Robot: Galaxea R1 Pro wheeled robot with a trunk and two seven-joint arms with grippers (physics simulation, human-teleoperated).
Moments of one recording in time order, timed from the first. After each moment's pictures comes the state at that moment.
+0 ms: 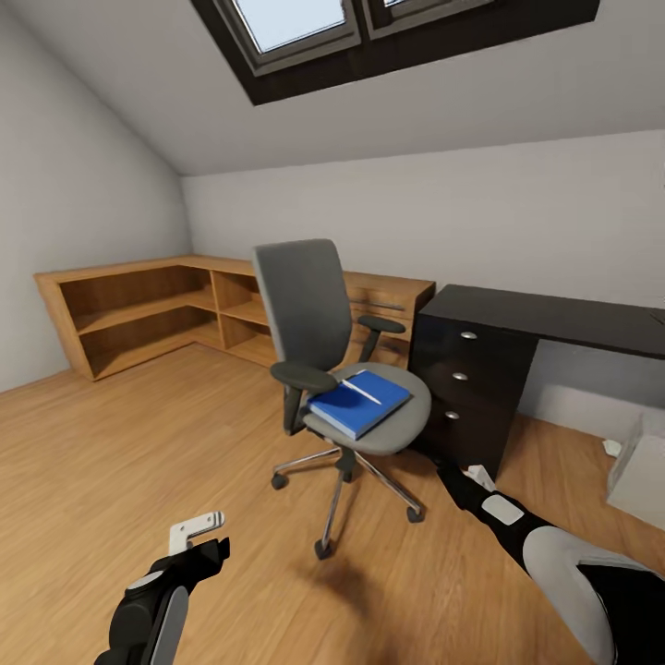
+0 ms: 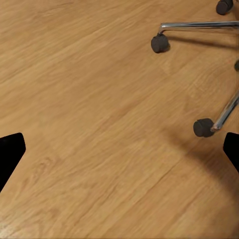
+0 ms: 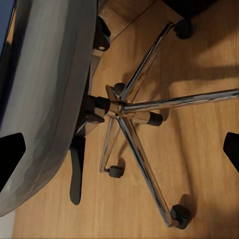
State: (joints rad) left arm -0.11 -0.15 0.11 -1.53 0.13 0.72 0.26; right arm -0.91 -0.13 -0.03 -0.03 -0.95 0.14 0.36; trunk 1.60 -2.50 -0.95
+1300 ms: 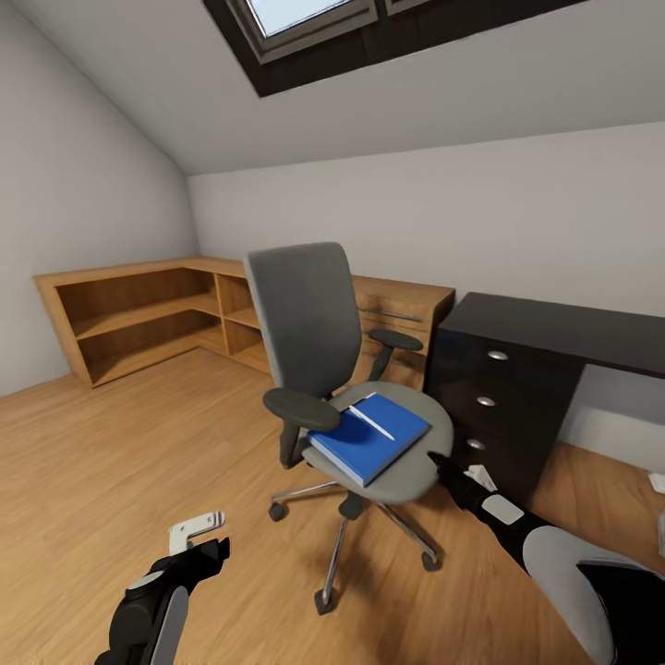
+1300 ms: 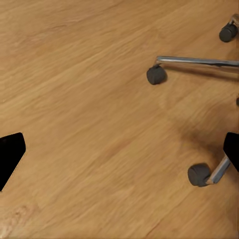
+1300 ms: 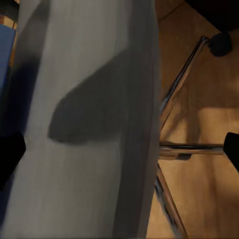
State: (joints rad) left arm -0.11 -0.15 0.11 -1.53 0.13 0.72 0.26; right arm -0.91 -0.13 -0.04 -0.03 -0.96 0.14 0.36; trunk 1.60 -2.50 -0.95
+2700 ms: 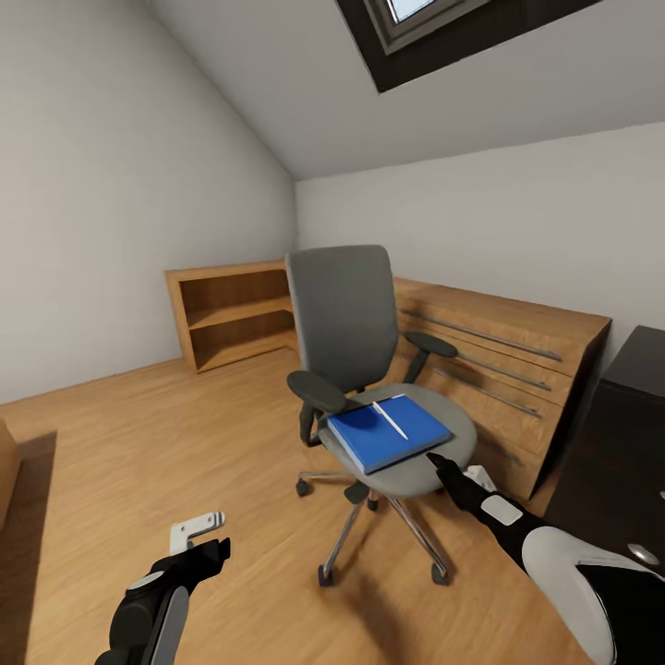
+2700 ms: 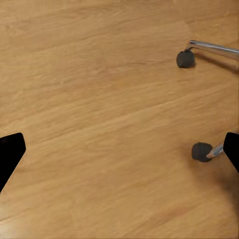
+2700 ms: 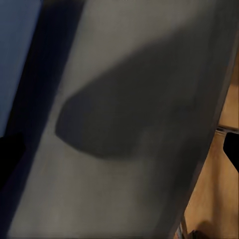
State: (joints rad) left arm -0.11 -0.15 0.11 -1.53 0.13 0.72 0.26; right arm -0.91 -0.12 -0.03 -0.03 -0.95 0.13 0.35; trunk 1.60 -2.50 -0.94
